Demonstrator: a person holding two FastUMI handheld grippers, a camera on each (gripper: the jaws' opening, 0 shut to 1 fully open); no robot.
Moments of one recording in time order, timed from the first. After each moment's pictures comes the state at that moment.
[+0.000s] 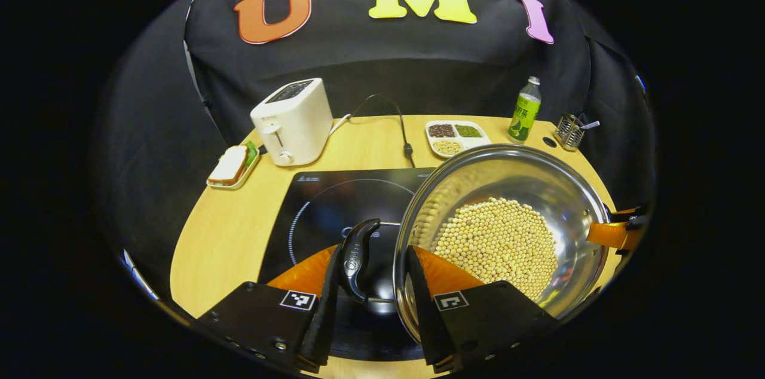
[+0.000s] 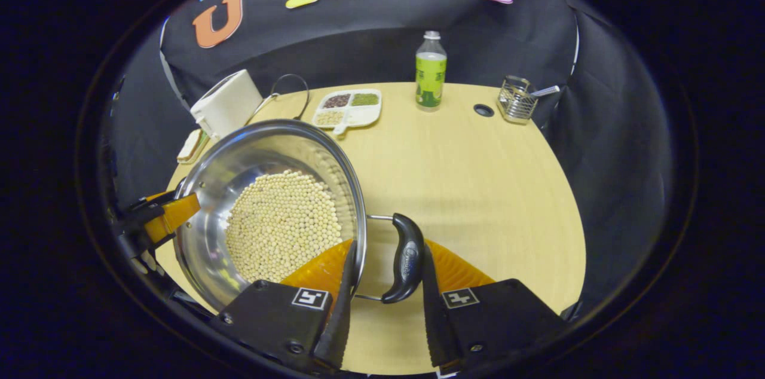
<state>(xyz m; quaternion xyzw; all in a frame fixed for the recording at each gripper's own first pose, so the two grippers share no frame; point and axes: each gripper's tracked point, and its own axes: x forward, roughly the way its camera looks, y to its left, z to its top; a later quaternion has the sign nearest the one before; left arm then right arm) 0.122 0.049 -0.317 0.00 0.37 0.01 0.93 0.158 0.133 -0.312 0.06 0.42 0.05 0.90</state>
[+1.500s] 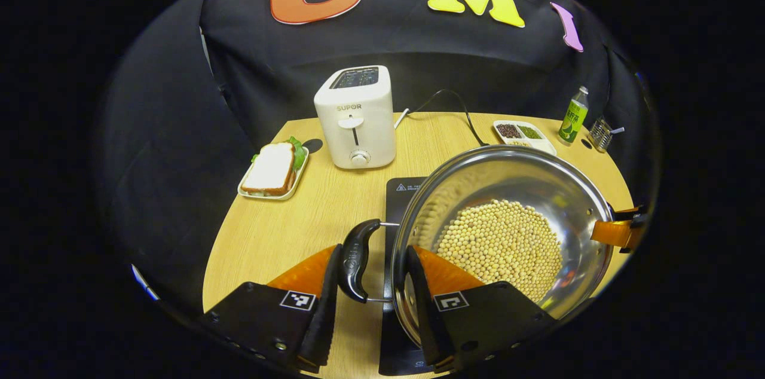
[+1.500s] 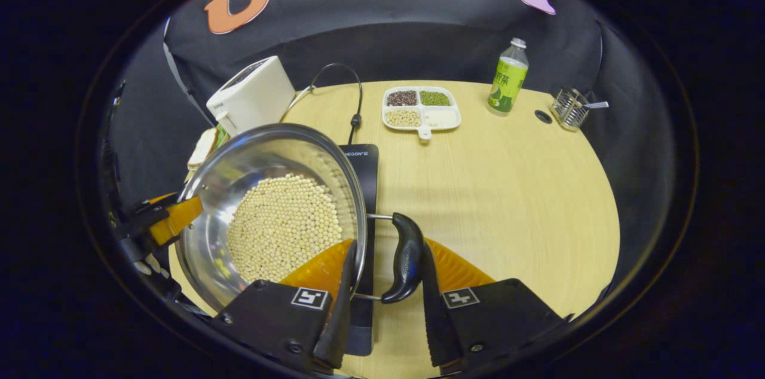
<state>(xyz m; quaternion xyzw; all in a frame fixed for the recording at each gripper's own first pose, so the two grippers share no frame) 0.163 0.195 -0.345 0.00 0.38 0.01 0.92 0.198 0.286 -0.308 0.07 0.43 0.05 0.90</state>
